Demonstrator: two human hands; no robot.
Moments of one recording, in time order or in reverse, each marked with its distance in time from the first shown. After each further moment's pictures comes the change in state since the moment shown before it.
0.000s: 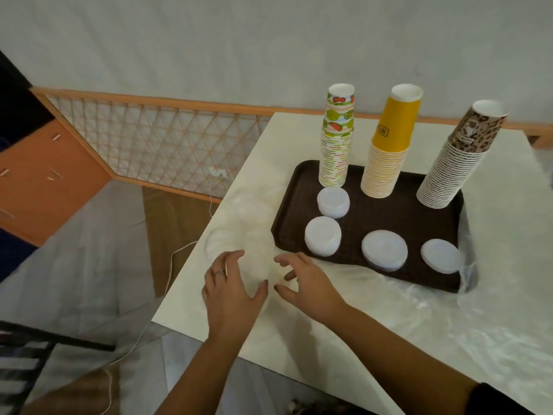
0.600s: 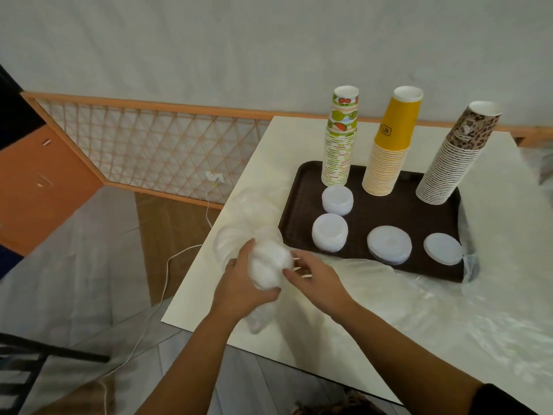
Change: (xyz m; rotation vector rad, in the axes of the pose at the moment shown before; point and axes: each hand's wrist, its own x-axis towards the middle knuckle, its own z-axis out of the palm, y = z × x) left_hand 0.028 -0.033 -0.010 -0.212 -0.357 0.107; right_hand -0.004 -0.011 0.015 0.238 0.111 0.170
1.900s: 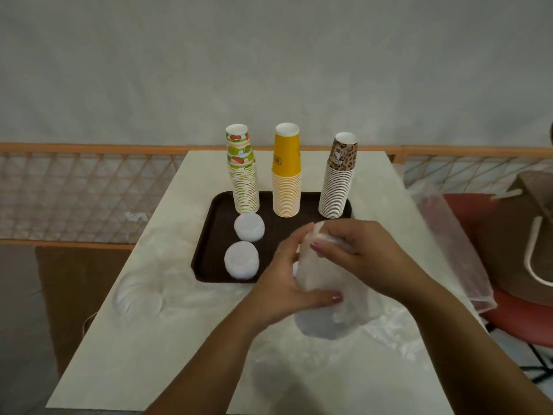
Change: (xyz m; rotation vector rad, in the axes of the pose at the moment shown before) left_hand -0.033 0.203 0.071 -0.468 -0.495 0.446; right_hand -0.099 -0.062 -0.217 -0.394 0.224 -0.325
